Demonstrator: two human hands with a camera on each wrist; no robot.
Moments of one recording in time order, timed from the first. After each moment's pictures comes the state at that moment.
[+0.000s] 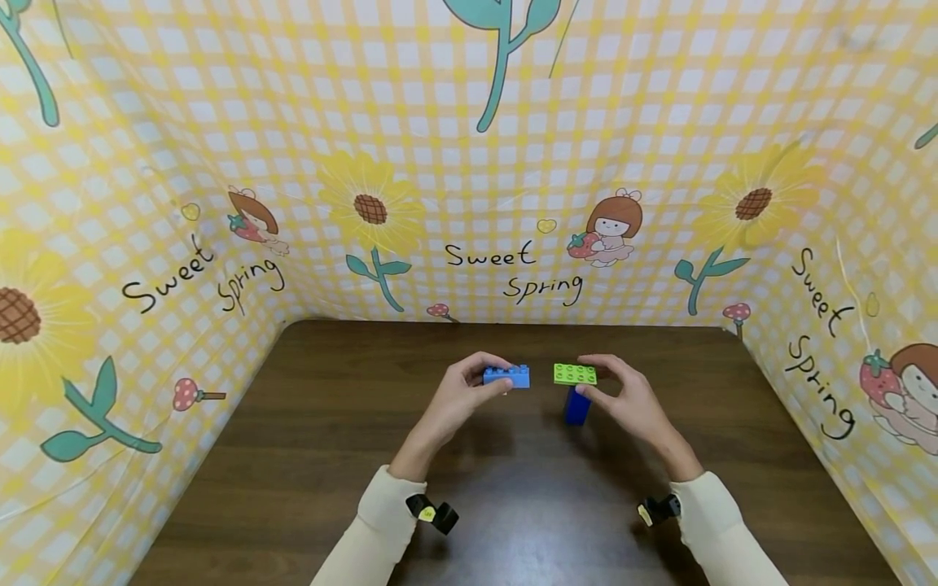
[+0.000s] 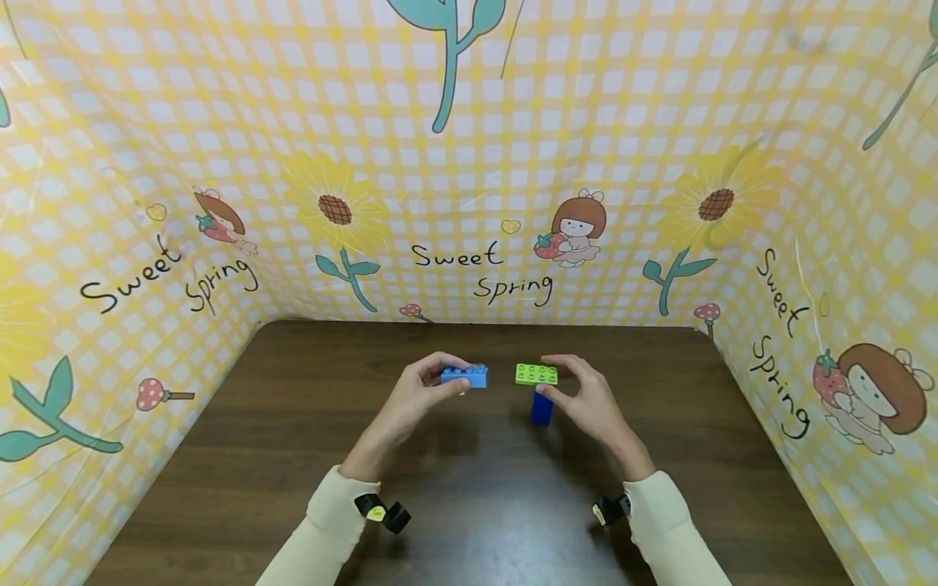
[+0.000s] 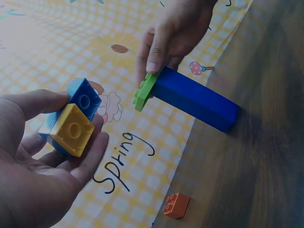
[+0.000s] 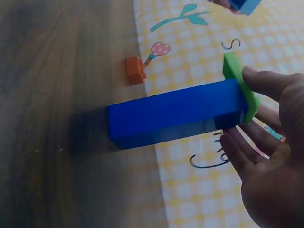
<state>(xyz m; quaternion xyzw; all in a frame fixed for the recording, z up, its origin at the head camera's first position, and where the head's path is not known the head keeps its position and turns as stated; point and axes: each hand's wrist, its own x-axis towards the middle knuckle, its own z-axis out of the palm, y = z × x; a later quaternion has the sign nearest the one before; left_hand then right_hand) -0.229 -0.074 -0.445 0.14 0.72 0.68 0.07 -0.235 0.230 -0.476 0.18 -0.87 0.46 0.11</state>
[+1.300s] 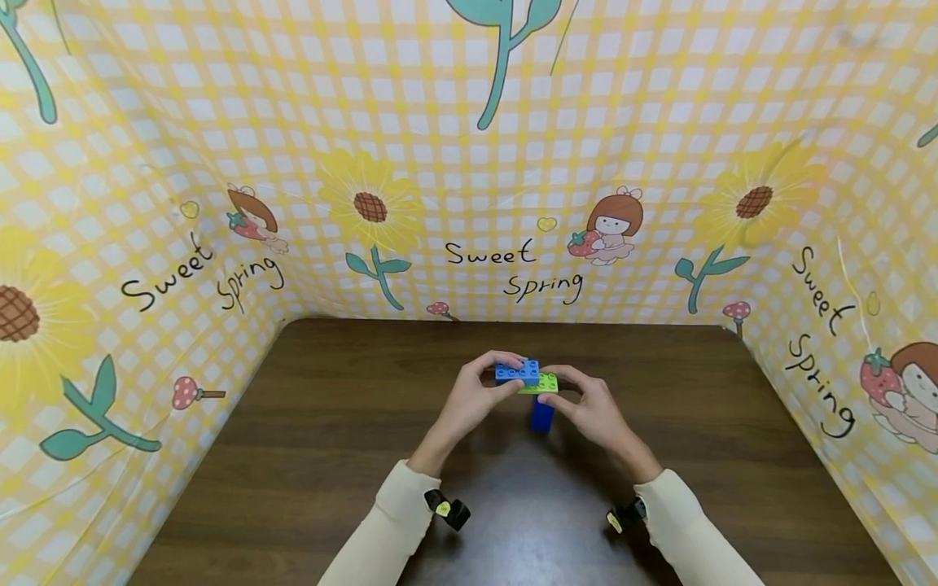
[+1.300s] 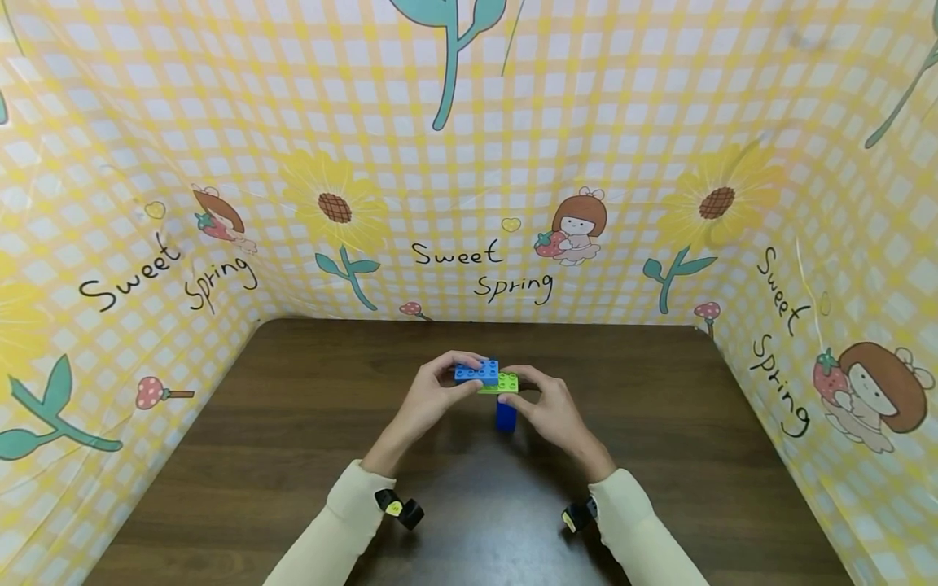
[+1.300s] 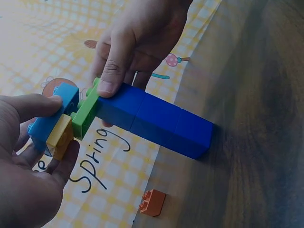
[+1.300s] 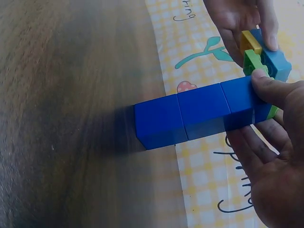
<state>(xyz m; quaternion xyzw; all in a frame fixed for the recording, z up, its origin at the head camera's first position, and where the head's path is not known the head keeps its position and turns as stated) -0.242 -0.055 -0.465 0.19 0.73 0.65 0.01 -0.237 0.181 -0.496 0.23 -0.82 0.52 0.07</state>
